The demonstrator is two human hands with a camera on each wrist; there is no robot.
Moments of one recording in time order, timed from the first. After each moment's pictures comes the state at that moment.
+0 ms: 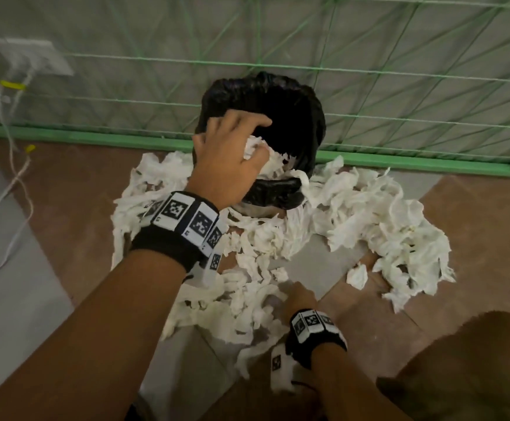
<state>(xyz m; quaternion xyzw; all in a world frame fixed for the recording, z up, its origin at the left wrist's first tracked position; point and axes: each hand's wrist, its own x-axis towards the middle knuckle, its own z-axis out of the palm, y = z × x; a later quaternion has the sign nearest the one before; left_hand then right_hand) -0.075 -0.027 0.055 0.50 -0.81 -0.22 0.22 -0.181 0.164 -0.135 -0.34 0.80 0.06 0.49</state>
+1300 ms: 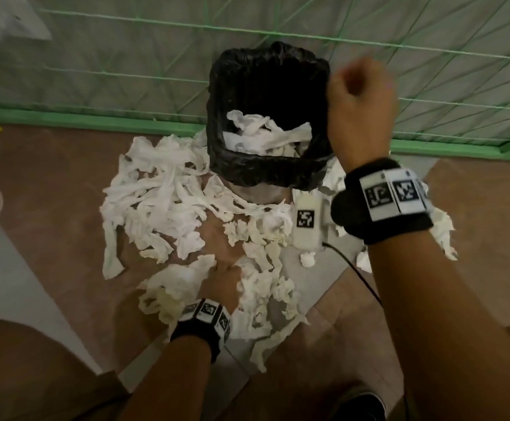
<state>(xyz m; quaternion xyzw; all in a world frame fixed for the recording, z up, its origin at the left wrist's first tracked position) 0.020 0.104 -0.172 0.52 -0.75 -0.35 -0.21 -0.208 -0.004 0.056 -0.44 0.75 -0.49 0.08</state>
